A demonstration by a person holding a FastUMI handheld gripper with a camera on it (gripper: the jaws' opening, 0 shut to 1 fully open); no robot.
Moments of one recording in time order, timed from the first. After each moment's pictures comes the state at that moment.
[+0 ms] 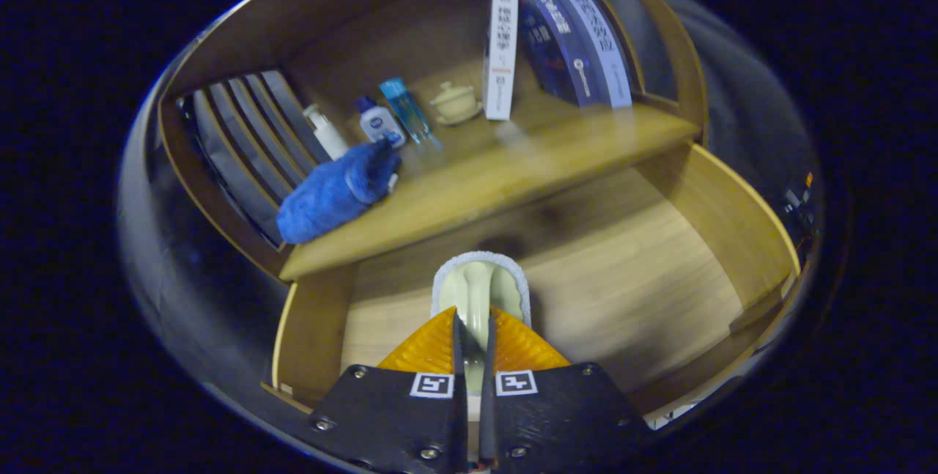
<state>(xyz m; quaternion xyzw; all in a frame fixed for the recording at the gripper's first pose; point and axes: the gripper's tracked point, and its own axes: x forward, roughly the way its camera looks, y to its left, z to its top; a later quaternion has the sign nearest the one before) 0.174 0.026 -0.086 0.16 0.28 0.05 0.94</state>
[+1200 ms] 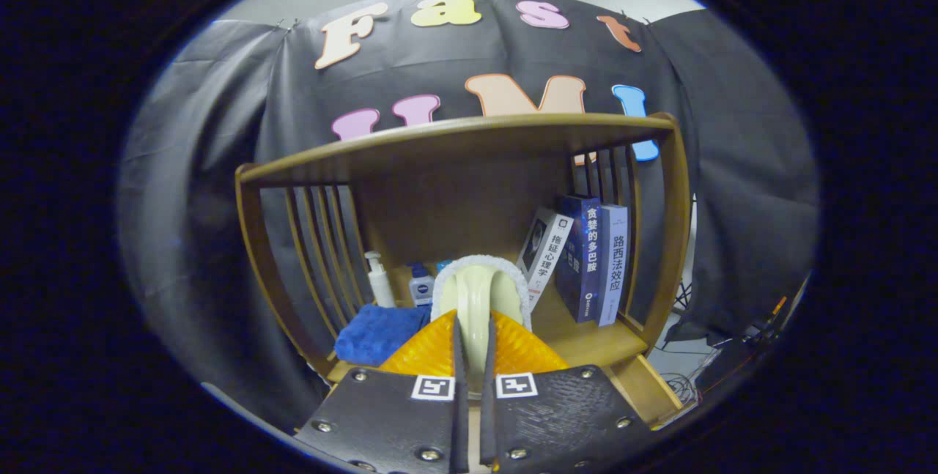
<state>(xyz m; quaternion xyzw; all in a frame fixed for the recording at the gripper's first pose) 0.196 0.021 0.135 0.05 0.04 0.02 1.00</state>
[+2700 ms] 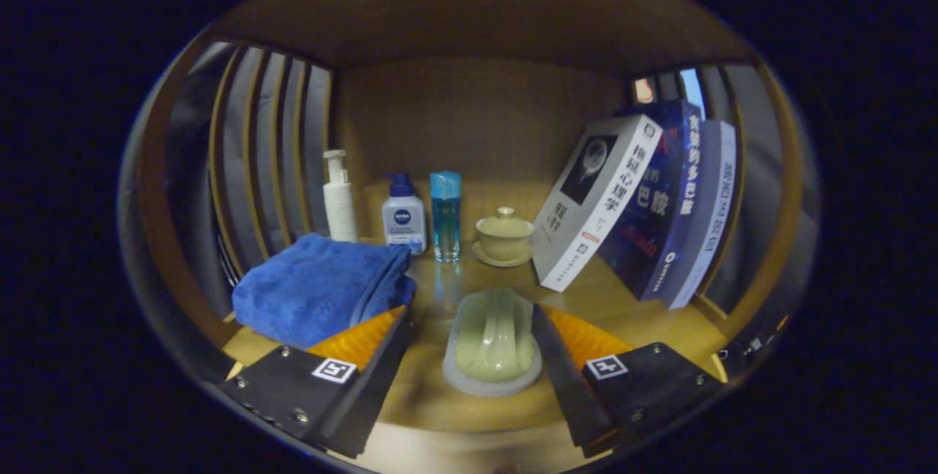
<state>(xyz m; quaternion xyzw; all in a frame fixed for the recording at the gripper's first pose) 0.320 0.065 0.009 -0.03 0.10 0.02 0.99</state>
